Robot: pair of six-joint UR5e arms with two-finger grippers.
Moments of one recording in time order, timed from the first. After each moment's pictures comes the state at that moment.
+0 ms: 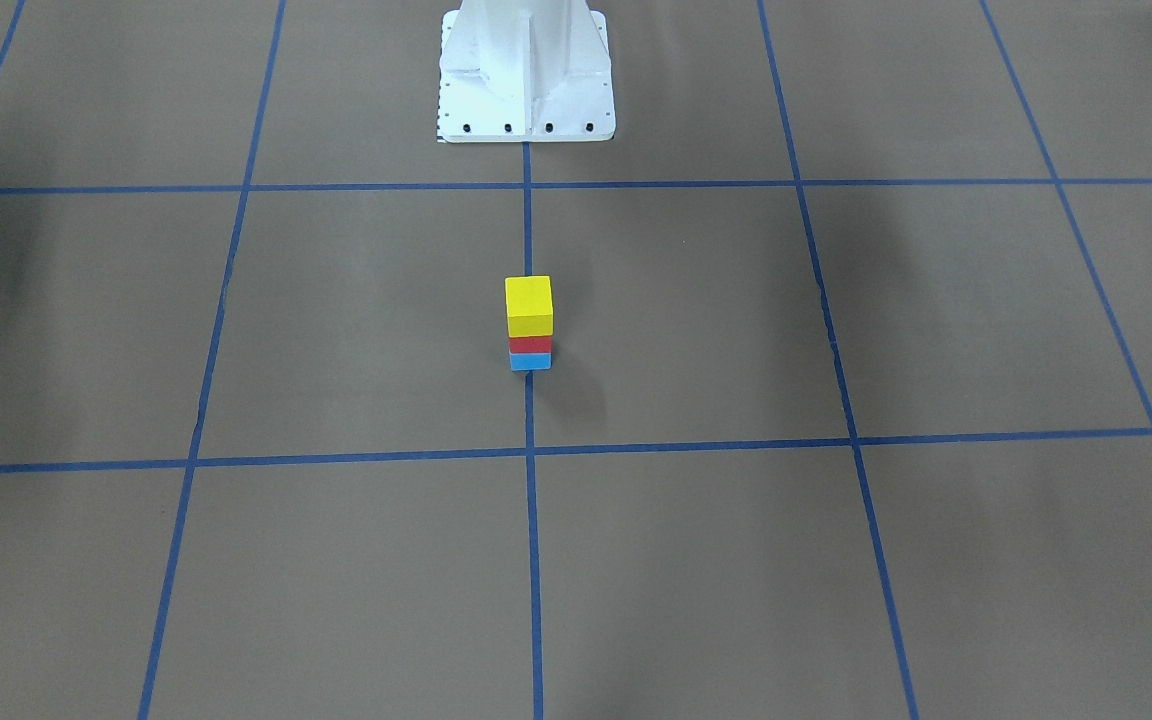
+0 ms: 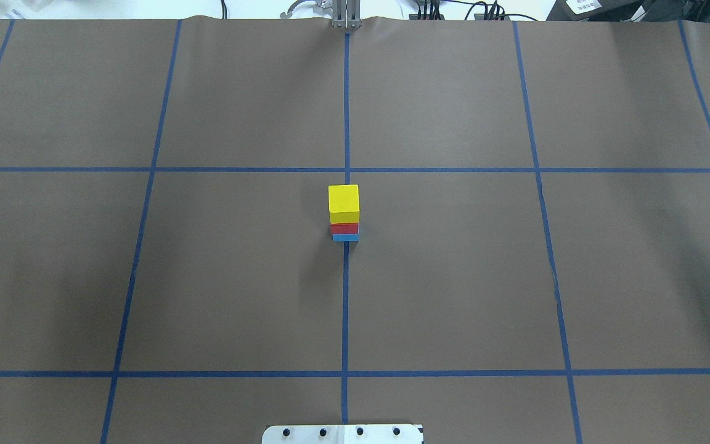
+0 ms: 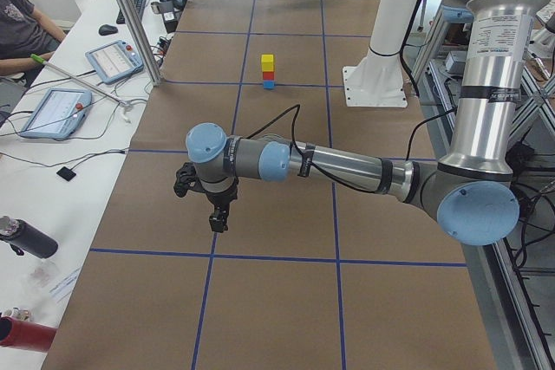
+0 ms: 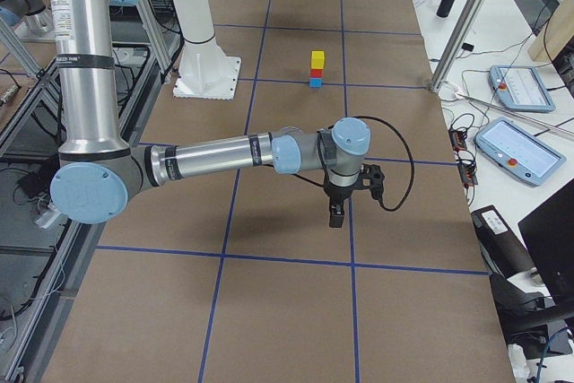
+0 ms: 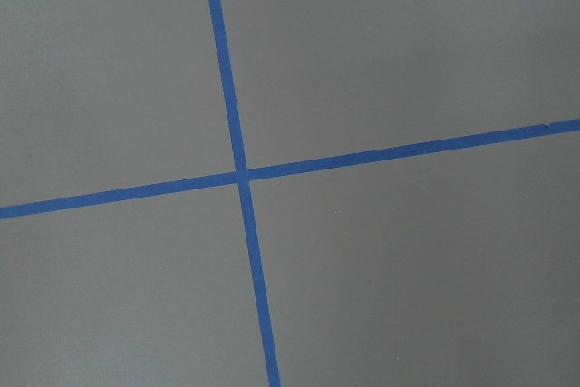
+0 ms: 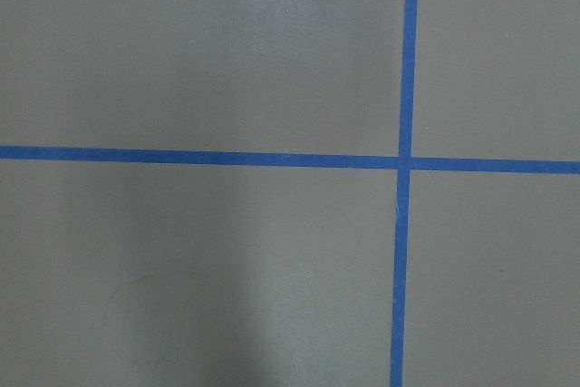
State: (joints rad) left arm -1.49 -1.65 -1.67 -1.48 -2.36 0.04; right arm 1.40 -1.53 1.72 -1.61 2.29 0.20
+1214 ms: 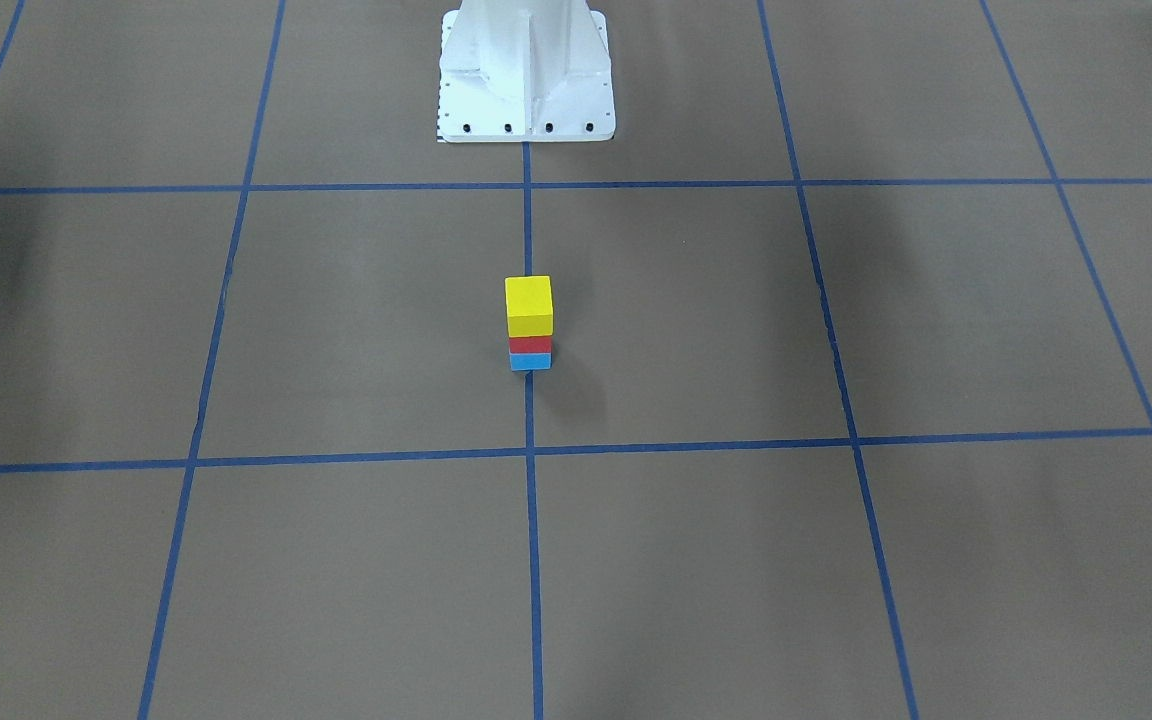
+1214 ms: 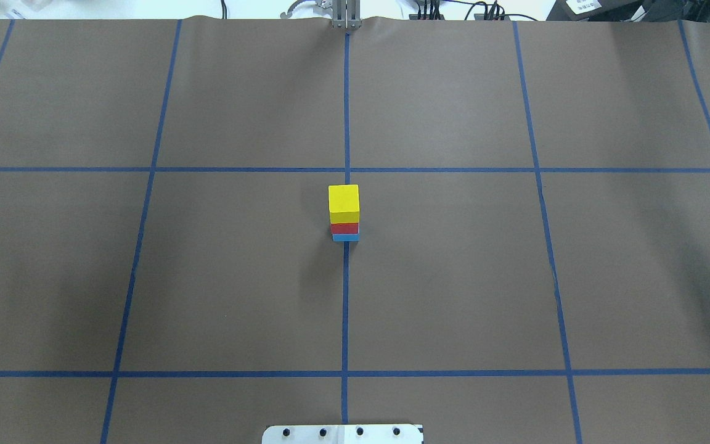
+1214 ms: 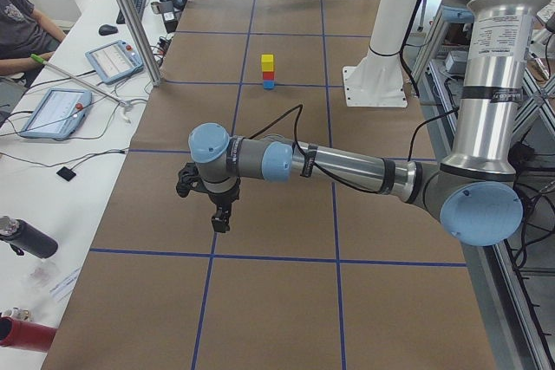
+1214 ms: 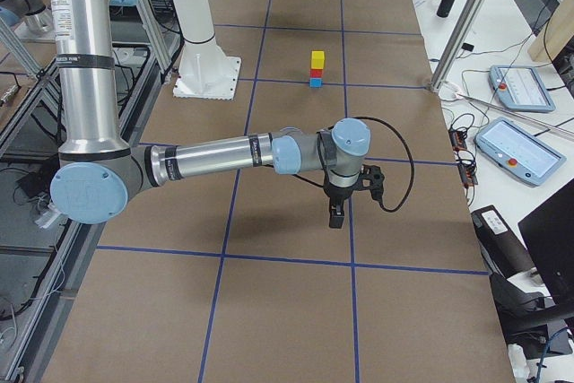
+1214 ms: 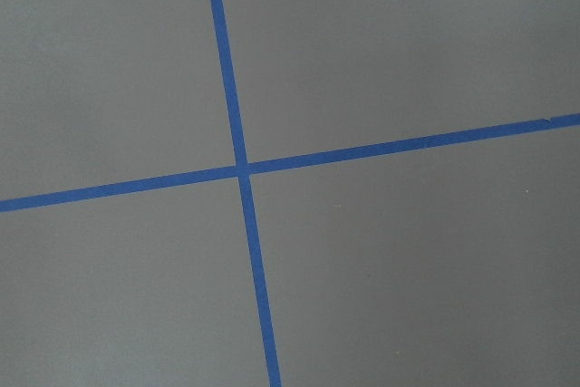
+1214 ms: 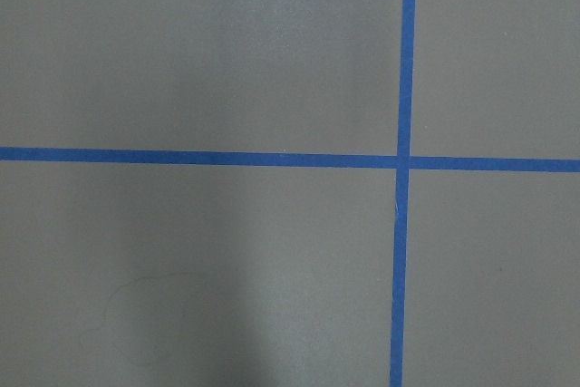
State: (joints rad) left arm -1.49 -1.64 -1.68 -1.48 -2.36 0.03; right arm 1.40 -1.53 1.71 -1.61 2.29 0.20
